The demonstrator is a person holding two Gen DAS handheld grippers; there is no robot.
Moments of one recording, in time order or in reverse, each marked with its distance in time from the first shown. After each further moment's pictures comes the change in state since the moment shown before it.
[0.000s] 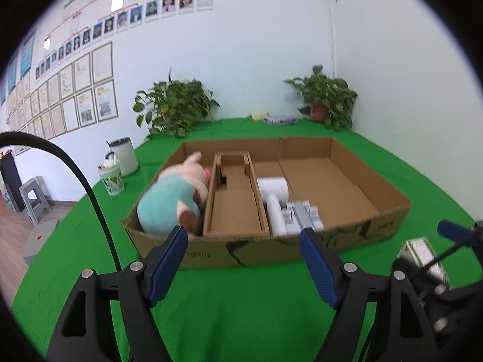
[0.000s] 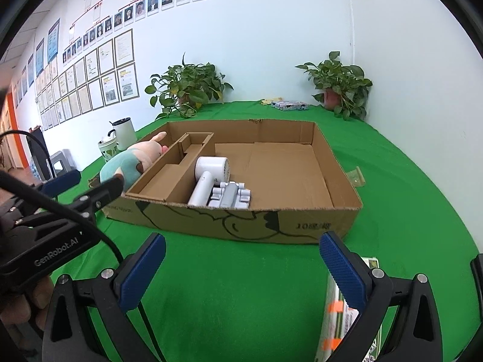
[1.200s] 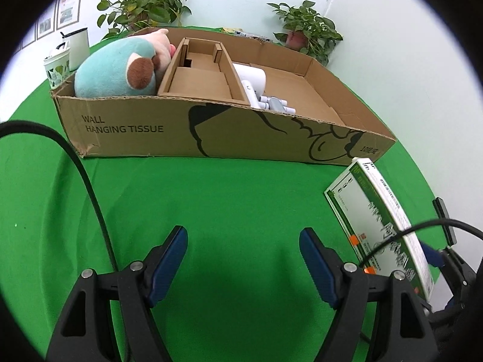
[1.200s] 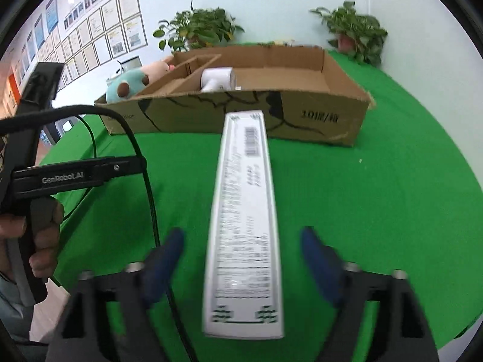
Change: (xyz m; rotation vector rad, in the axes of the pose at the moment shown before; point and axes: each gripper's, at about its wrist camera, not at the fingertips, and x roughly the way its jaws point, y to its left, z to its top) left arm 0.054 0.018 -0.056 -0.152 0.388 -0.296; right arm 0.003 -0.010 -0.089 -0.029 0.244 0.061
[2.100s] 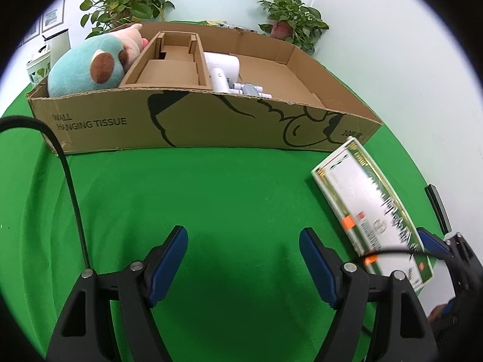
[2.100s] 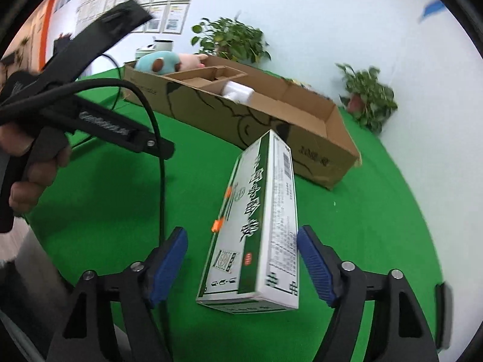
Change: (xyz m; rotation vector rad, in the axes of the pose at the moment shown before) left arm 0.009 -0.023 -0.007 0.047 0.039 -0.038; right arm -0.023 0.020 -0.011 -0.313 -0.081 -0.135
